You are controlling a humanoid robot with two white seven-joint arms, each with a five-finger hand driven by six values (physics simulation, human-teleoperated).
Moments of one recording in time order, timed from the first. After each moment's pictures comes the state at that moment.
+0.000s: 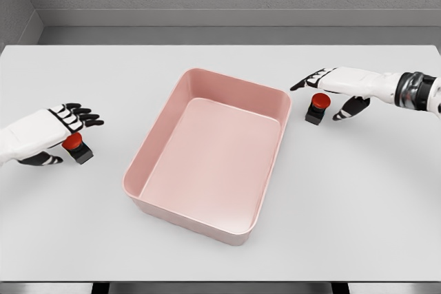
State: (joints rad) left arm -0.16 0.98 -0.37 -1.50 -0.61 -0.61 -0.04; right arm -0.86 -0.81 0.95 -1.21 0.19 -0.51 0.43
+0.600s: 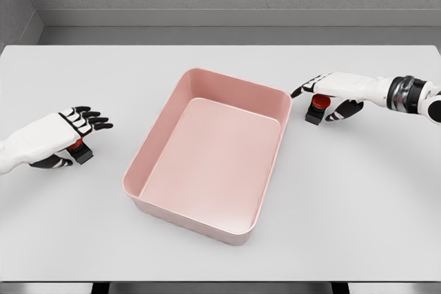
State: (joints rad) left arm -0.17 0.95 -0.40 -1.49 -0.62 -0.61 -0.01; right arm -0.86 -0.77 0.98 -1.16 0.19 -0.50 0.43
